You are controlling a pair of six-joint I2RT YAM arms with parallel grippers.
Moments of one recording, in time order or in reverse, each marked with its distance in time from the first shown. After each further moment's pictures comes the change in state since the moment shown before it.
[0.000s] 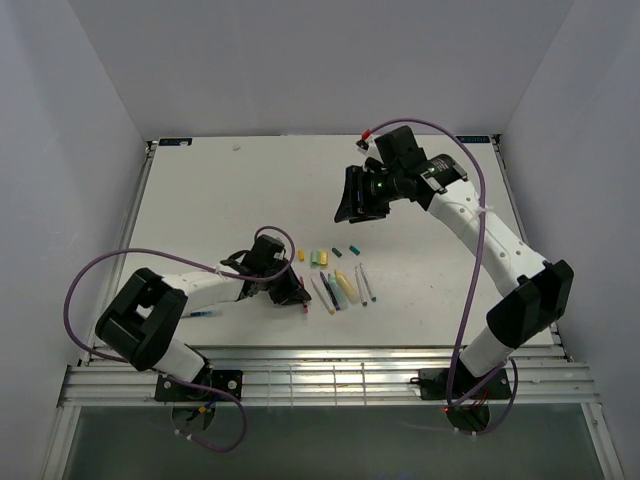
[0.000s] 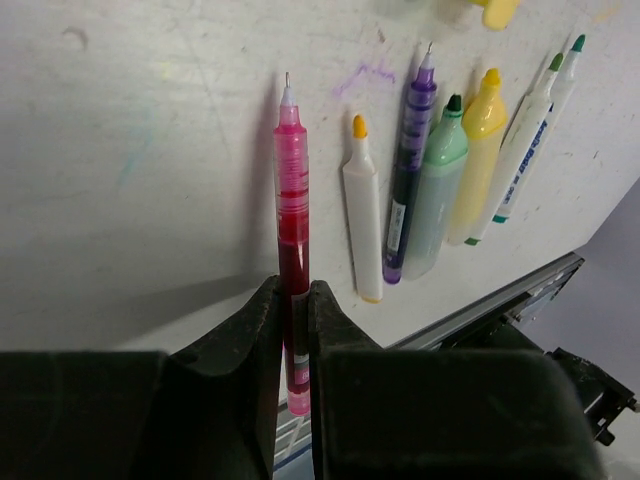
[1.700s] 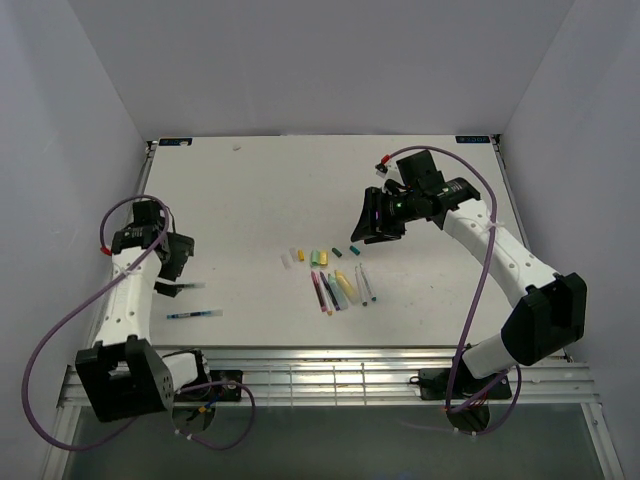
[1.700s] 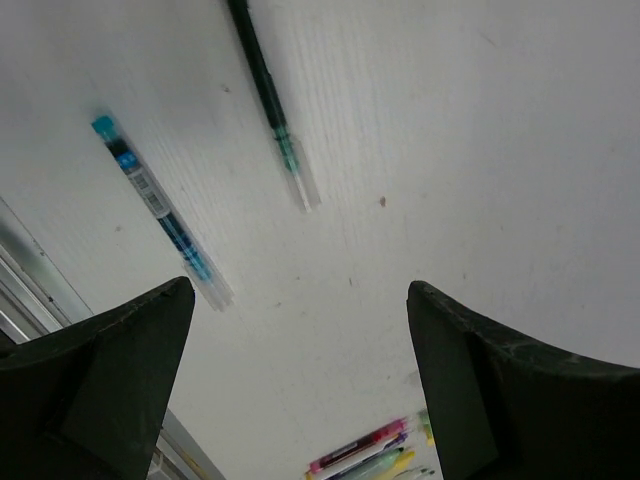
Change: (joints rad) left arm 0.740 -0.326 0.364 -0.895 -0.500 -0.085; right arm -0.104 -0.132 -0.344 0.106 -0.132 -0.018
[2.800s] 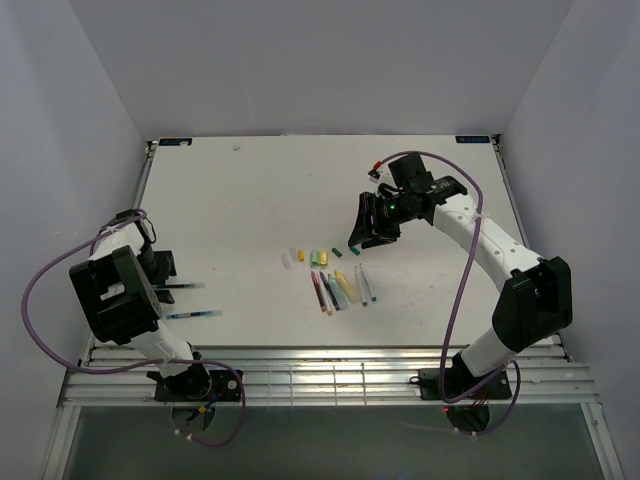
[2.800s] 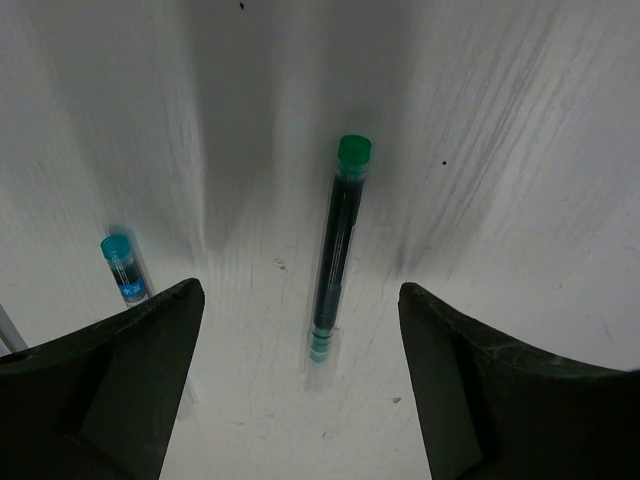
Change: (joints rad) left arm 0.300 0.501 0.047 0.073 0.024 -0.130; right arm 0.000 0.082 0.000 0.001 -0.029 -0.034
